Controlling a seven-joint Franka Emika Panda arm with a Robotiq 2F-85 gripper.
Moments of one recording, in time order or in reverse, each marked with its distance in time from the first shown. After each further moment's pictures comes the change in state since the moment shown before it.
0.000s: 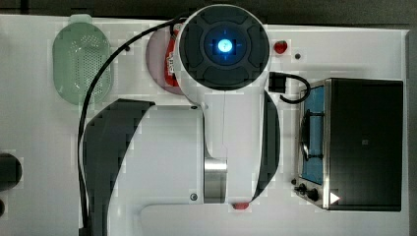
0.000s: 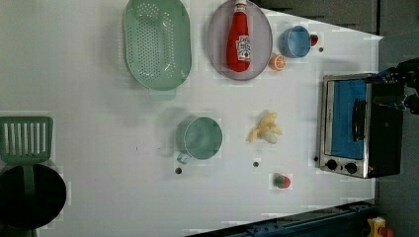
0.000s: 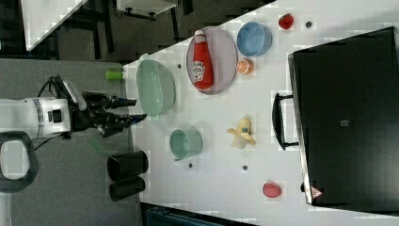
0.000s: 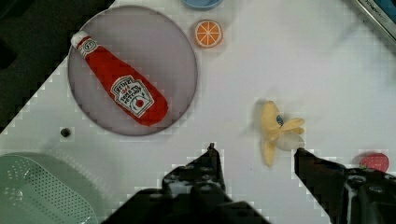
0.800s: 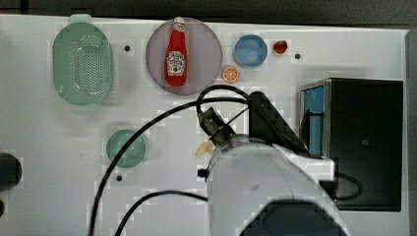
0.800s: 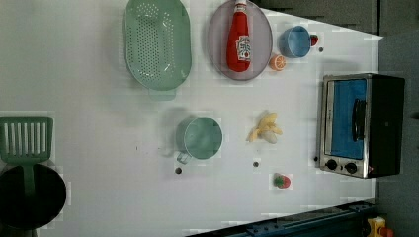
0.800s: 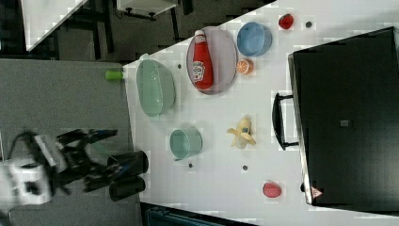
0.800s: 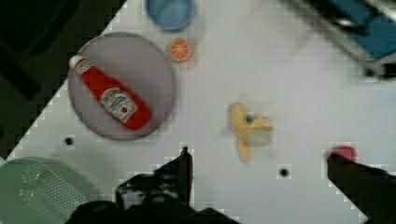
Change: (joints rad) arm -0.016 -0.349 -0.051 -0.257 -0.014 0.066 -0.008
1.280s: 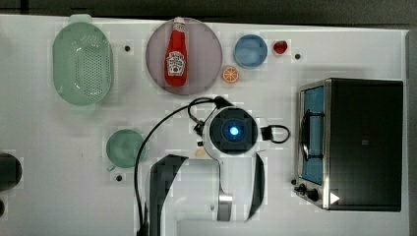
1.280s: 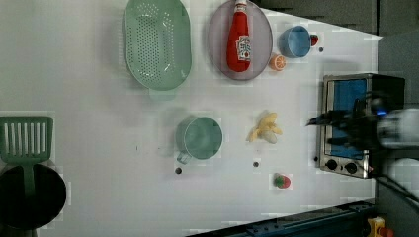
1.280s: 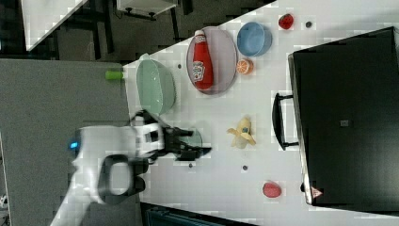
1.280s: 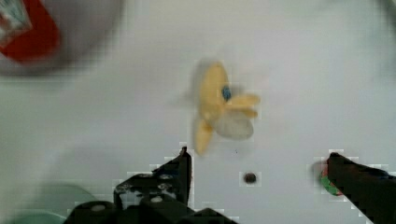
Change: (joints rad) arm 0.012 0.298 0.003 -0.312 -0.002 0.334 -0.284
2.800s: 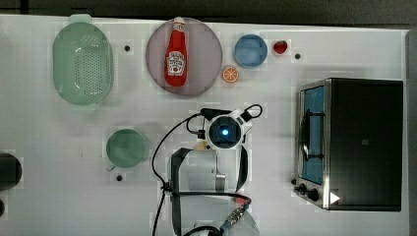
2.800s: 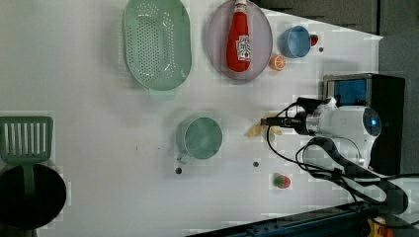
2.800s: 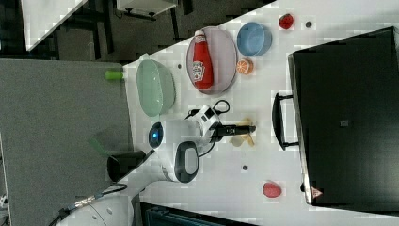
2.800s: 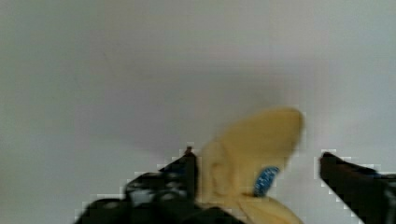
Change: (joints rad) arm -0.004 0.471 -0.015 -0.049 -0.032 0.596 -0.485
